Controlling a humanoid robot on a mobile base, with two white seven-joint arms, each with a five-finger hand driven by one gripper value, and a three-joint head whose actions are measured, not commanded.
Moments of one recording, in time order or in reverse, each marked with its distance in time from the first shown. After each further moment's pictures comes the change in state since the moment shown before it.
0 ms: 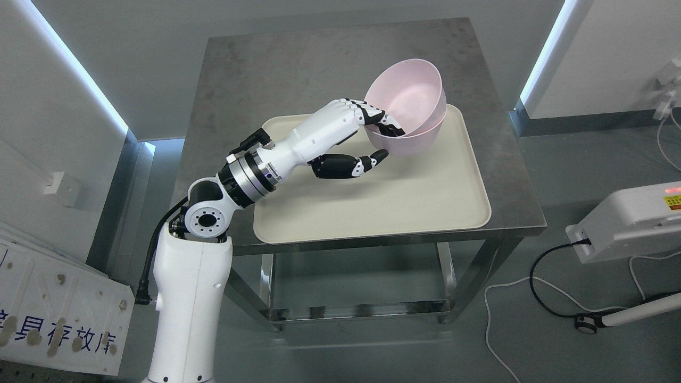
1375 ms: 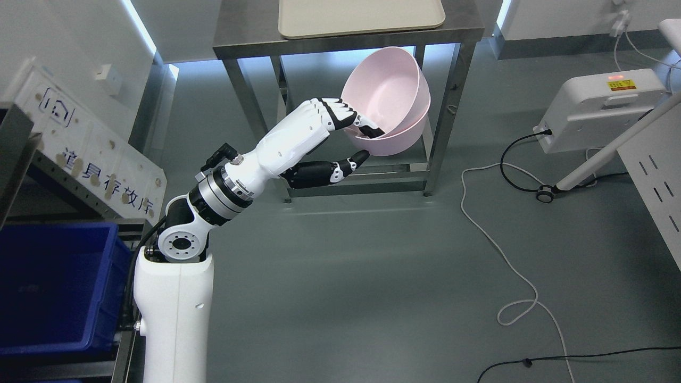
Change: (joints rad) left arm 0.073 0.000 0.072 -0.107 0.077 -0.065 0.001; right arm 0.000 0.000 0.000 0.000 0.000 0.000 -0.001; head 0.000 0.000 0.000
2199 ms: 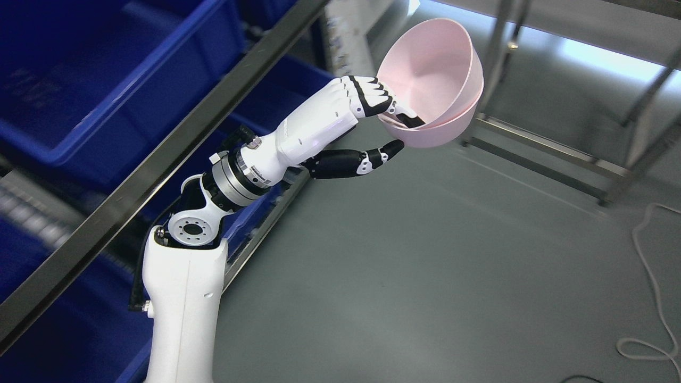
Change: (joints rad) left arm -0.080 0.000 -0.111 -0.060 0.076 0.015 0.015; right arm 0.000 0.000 0.000 0.000 0.000 0.000 0.000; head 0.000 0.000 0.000
